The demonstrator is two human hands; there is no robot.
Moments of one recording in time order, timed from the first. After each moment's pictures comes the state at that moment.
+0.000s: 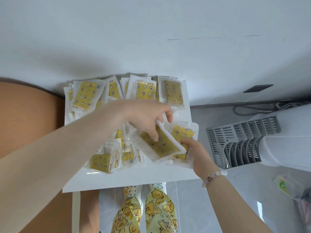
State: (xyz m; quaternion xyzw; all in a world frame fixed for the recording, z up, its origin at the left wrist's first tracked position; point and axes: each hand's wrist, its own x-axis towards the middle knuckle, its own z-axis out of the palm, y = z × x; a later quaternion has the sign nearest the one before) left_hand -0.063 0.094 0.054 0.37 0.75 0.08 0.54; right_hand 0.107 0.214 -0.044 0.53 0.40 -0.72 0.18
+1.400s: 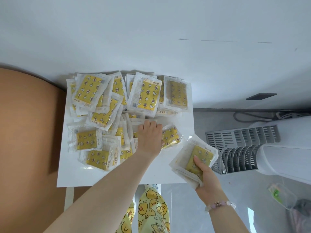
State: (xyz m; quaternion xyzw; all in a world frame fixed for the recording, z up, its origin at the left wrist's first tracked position) left_hand 0.027 0.086 -0.087 0.24 0.95 -0.01 0.20; right_hand 0.156 0.212 -0.045 0.58 0.28 -0.75 0.11
